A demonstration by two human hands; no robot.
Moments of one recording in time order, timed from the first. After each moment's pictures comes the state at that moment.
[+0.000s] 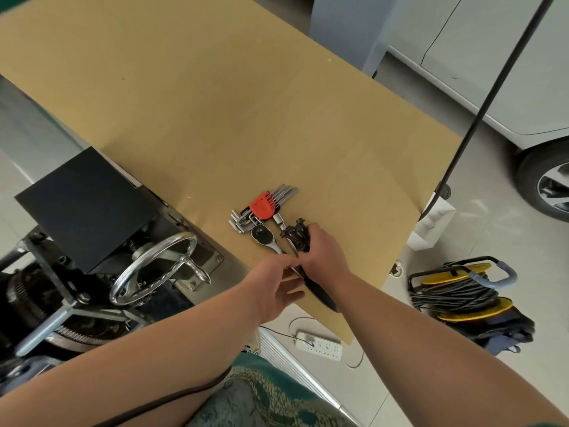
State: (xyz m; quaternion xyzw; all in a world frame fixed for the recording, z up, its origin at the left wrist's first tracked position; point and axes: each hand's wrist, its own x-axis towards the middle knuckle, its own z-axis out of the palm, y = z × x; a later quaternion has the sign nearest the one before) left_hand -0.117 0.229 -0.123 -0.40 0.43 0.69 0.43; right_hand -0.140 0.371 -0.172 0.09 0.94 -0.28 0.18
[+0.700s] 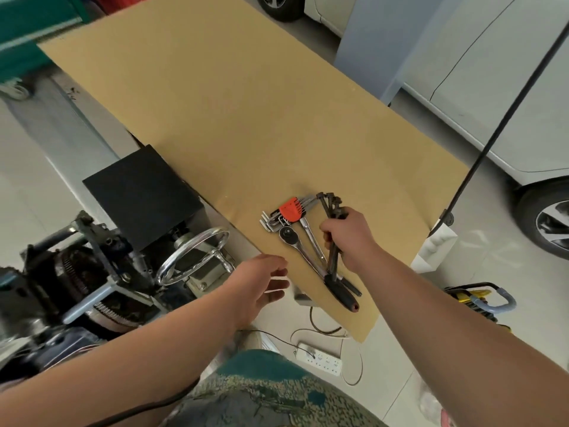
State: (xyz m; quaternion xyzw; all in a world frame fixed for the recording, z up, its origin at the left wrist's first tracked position) left_hand -0.091 0.140 -0.084 -0.36 0.51 0.69 0.36; right_hand -0.169 0.336 -0.085 0.30 0.76 -0.55 0.16
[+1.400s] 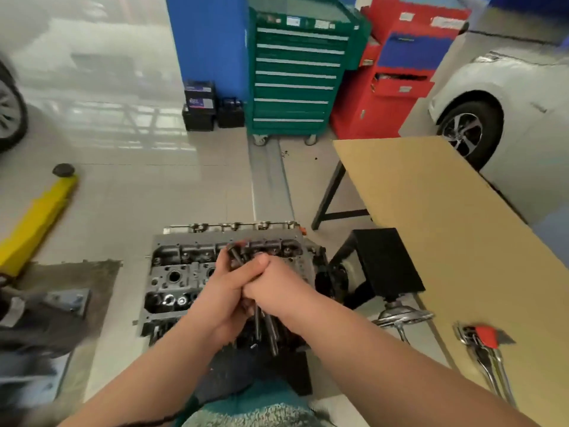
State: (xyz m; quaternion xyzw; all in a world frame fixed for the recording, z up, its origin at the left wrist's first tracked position) left_hand 0.141 -0.303 0.040 -0.33 0.35 0.88 -0.08; right_hand 0.062 -0.231 0.061 -0.21 0.80 -0.37 0.42
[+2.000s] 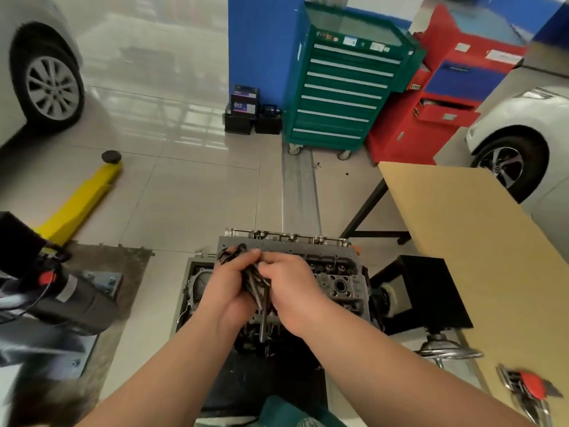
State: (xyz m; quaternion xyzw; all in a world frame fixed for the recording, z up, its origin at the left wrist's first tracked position) left_hand 0.192 -0.406 0.034 -0.39 0.11 0.89 -0.18; right_hand 0.128 -0.332 0.070 -0.04 0.69 -0.57 0.45
